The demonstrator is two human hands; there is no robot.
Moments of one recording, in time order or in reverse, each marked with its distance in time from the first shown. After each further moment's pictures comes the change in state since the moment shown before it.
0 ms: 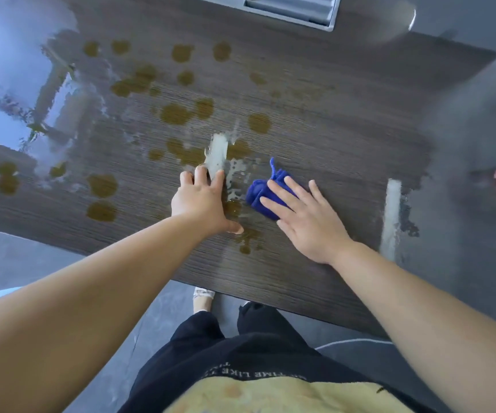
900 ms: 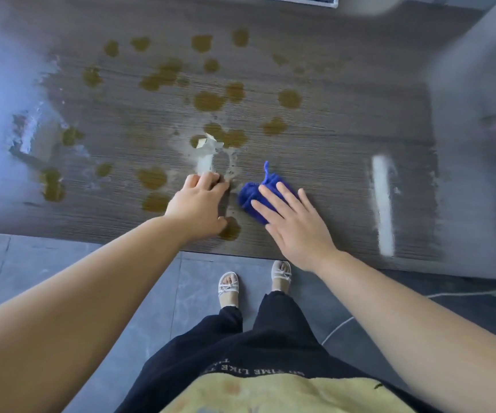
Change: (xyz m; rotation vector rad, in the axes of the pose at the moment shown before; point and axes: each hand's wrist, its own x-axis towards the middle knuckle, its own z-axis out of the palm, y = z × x) left_hand -0.024 -0.118 0.018 0.012 0.022 0.369; right_hand 0.019 -0.146 0.022 0.009 0.055 0.194
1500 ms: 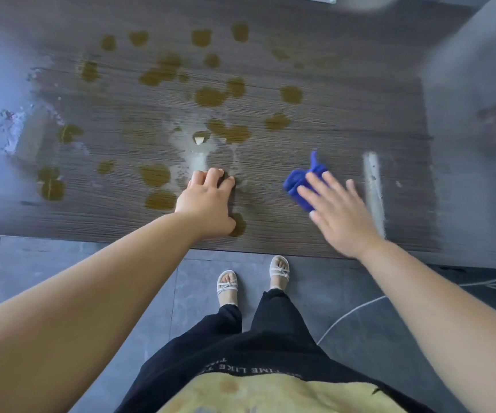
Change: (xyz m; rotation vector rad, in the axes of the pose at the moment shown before) left_hand 0.001 0.002 0.002 0.017 -0.008 0.002; right_hand -0.026 0.054 -0.004 -0.030 0.009 0.140
